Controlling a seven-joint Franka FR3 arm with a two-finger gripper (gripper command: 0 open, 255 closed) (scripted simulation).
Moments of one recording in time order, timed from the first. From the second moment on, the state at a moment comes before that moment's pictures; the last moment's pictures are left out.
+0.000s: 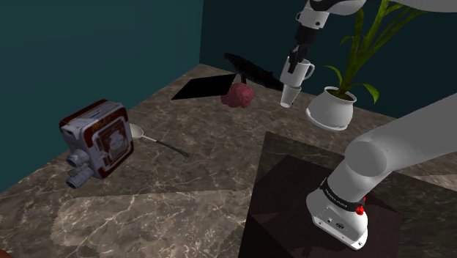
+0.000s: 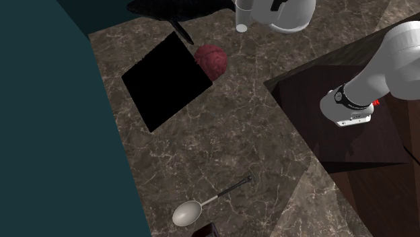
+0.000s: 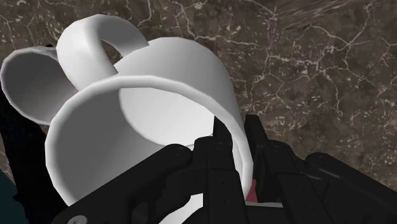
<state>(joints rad) -0.25 -0.44 -0.11 -2.22 -0.04 1.80 -0.38</state>
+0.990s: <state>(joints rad) -0.26 -0.42 -0.13 -2.39 -0.05 2.00 -0.41</state>
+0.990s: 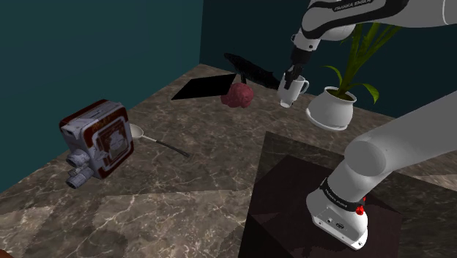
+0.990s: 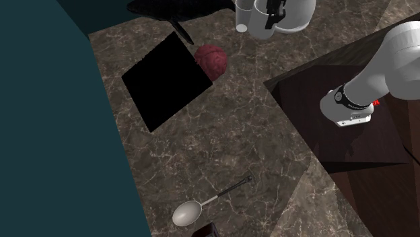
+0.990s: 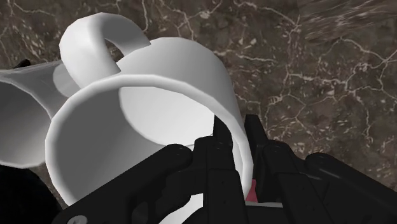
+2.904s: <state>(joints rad) -0.26 -0.28 -0.15 -2.58 -0.05 2.32 -0.42</state>
